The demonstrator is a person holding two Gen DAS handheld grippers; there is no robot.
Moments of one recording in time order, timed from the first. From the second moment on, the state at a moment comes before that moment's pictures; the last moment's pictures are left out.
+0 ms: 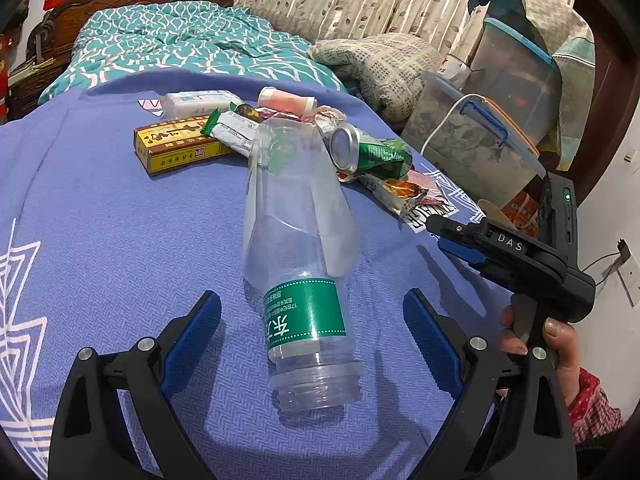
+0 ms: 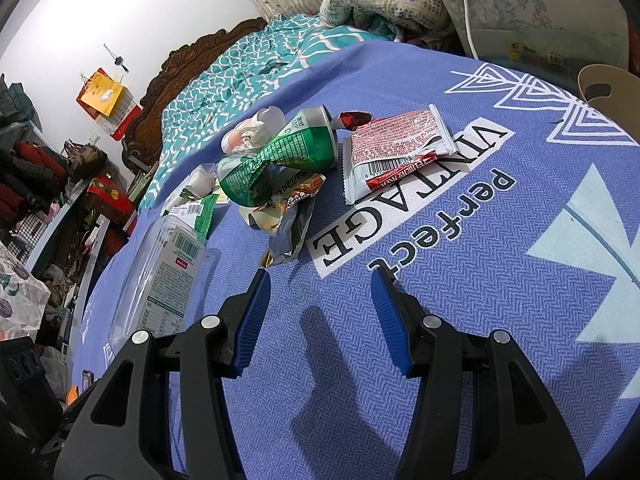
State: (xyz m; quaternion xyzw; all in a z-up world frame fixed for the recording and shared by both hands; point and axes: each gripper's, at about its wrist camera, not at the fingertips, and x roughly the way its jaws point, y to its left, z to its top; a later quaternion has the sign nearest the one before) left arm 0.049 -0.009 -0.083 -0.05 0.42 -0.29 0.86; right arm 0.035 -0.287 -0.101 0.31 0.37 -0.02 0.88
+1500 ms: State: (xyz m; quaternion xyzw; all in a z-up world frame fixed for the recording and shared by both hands) left arm 0.047 -0.010 -0.082 -0.05 0.41 -0.30 0.86; right arm 0.034 -0.284 -0.100 0.31 0.37 -0.02 0.88
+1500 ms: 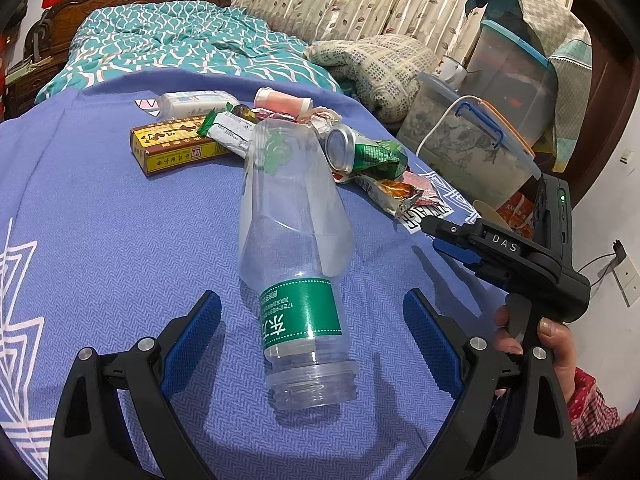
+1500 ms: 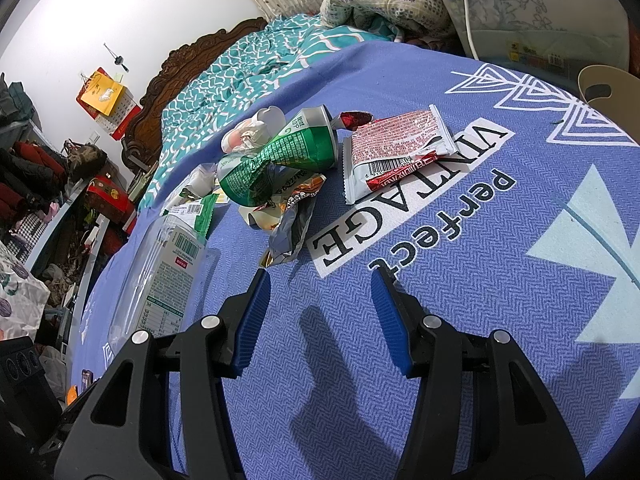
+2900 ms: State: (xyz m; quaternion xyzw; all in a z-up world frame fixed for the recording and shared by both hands) left arm 0.075 -0.036 -0.065 -0.02 0.41 -0.29 0.87; right arm 0.098 -0.427 -0.084 0.33 0.37 -0.07 0.87
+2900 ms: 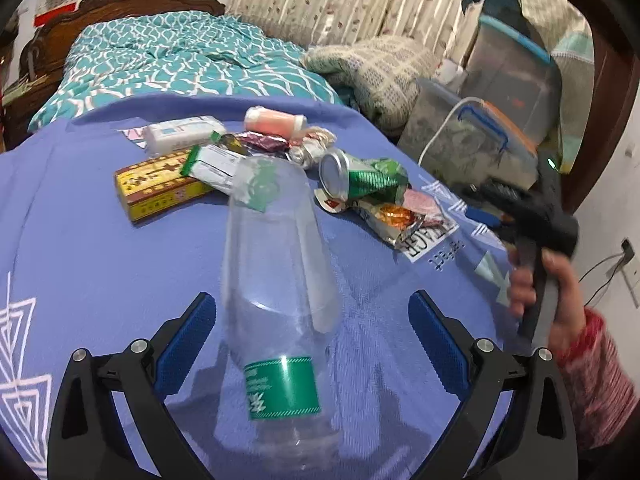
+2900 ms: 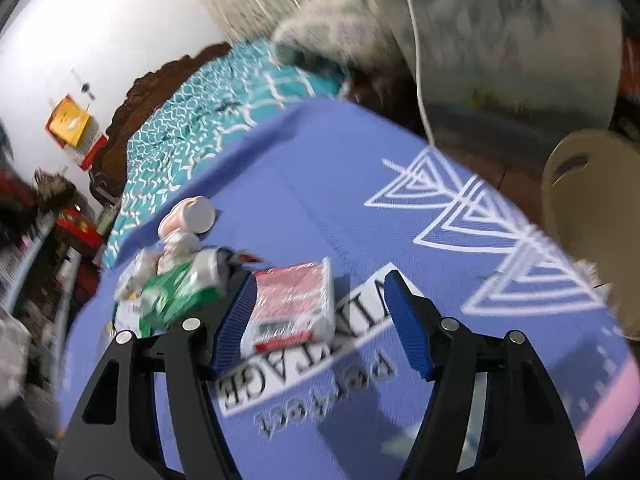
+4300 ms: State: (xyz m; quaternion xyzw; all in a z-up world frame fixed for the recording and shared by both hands) left arm 0.083 -0.021 -0.083 -0.04 0.42 -0.28 0.86; right arm -0.015 -0.322 -0.099 0.39 0.36 0.05 0.84
